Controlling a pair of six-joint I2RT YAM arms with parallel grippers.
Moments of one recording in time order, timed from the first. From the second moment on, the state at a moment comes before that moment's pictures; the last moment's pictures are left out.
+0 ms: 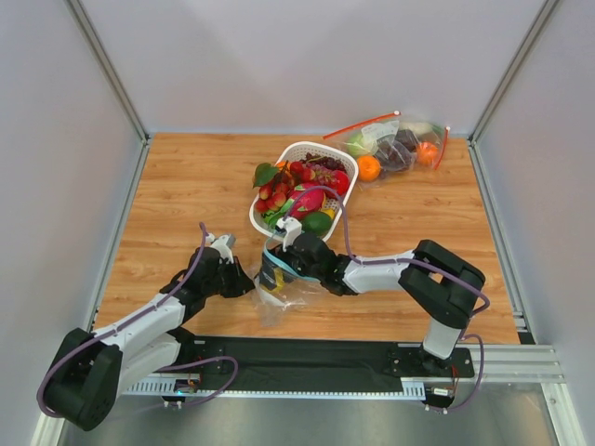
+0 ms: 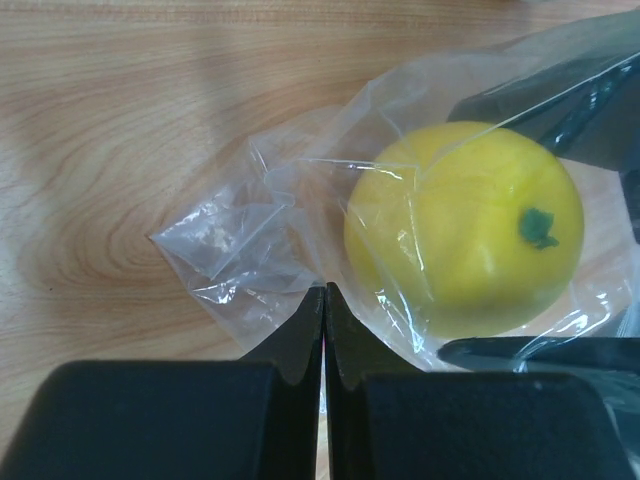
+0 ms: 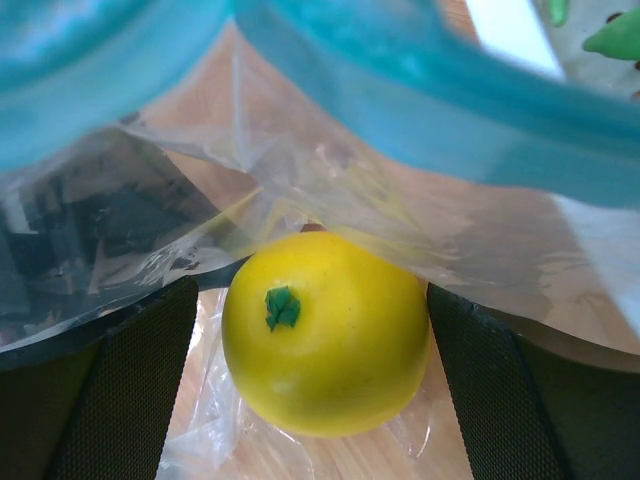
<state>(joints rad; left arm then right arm) -0.43 0.96 0.21 0.03 0.26 -0.59 0.99 1.75 0.81 0.46 -0.10 0.51</state>
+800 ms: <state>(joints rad) -0.44 0.90 0.23 -0.08 0.16 -0.59 1.04 1.67 0.81 0.32 0.06 0.46</state>
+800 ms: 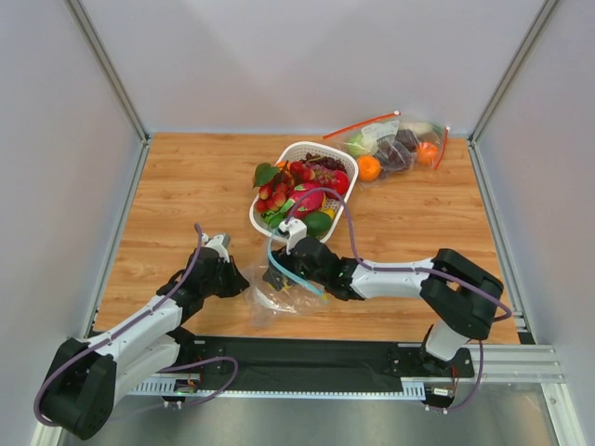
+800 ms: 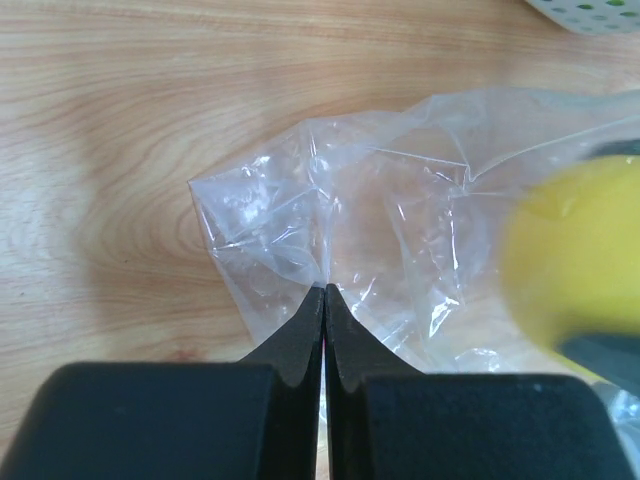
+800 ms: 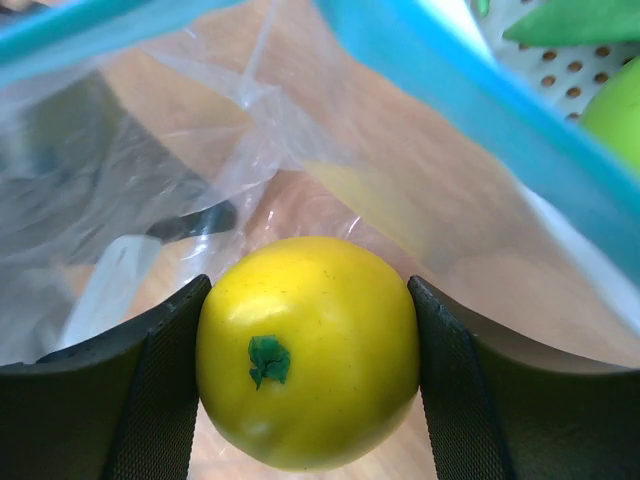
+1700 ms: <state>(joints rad) -0.41 0.92 0.31 -0.22 0.05 -0.58 0.86 0.87 0.73 -0.22 0.16 0.34</state>
